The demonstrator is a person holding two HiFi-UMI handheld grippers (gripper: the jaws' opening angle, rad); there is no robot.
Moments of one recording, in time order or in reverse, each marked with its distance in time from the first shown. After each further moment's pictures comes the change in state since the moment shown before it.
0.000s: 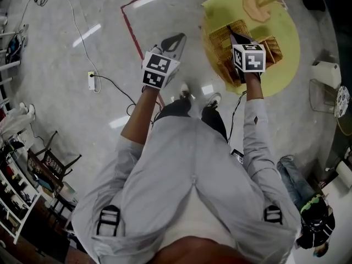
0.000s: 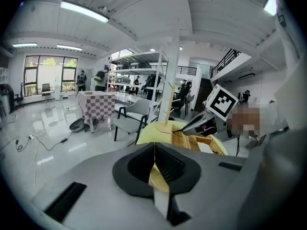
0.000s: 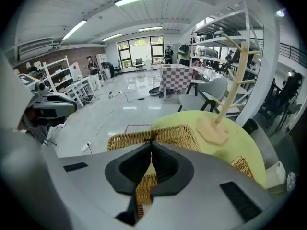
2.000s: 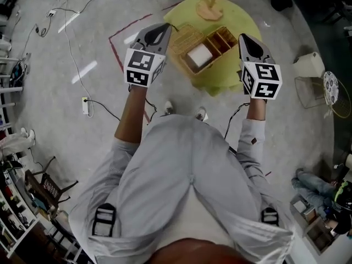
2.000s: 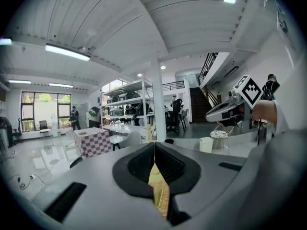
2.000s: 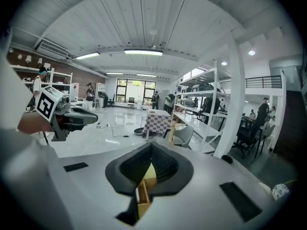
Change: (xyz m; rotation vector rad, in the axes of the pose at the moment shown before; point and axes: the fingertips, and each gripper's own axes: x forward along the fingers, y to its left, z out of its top) left arm -0.056 -0.167 0.155 0.233 -0.281 0.048; right arm -0.325 -0.069 0.017 -0.081 -0.515 -0.210
